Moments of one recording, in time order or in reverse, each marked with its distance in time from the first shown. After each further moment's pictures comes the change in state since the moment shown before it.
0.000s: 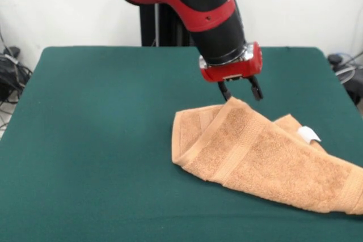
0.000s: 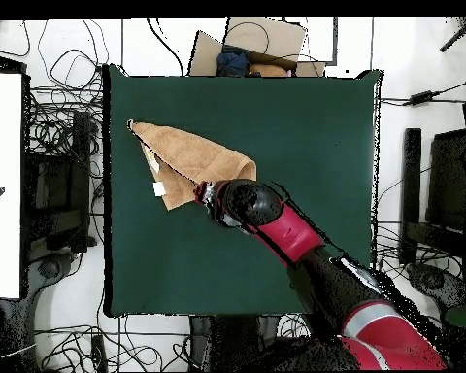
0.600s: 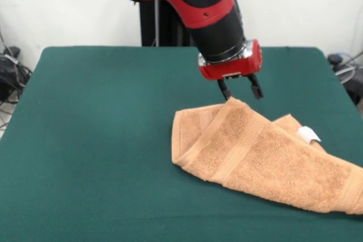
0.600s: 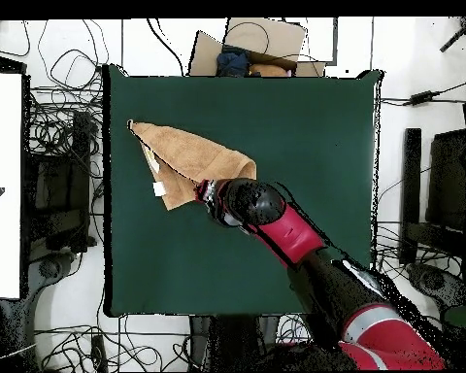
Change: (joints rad) arm -0.001 -0.013 0.001 0.010 0.029 0.000 0.000
